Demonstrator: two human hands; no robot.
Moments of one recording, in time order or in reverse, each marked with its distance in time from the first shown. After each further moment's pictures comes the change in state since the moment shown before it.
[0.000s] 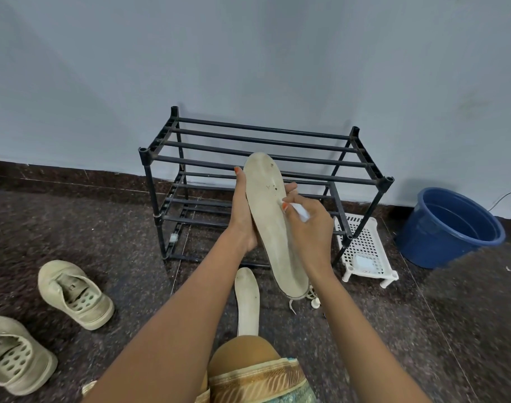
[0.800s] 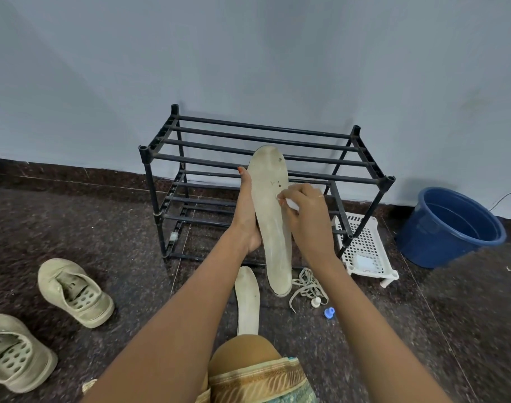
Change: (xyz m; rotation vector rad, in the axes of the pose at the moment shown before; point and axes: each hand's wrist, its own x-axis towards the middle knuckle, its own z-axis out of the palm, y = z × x) left_hand 0.002 -0.002 -0.002 0.080 0.056 0.005; right_hand 0.024 0.011 0.001 -0.548 -0.096 -0.486
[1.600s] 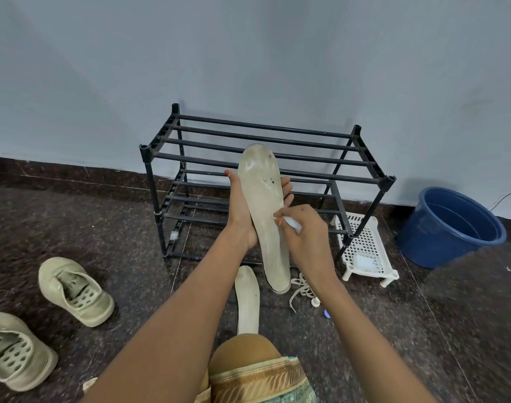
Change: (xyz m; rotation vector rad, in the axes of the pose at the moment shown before) left_hand 0.002 0.004 0.001 -0.248 0.015 0.028; right_hand -0.029 -0.014 -0.011 0.266 -0.135 0.196
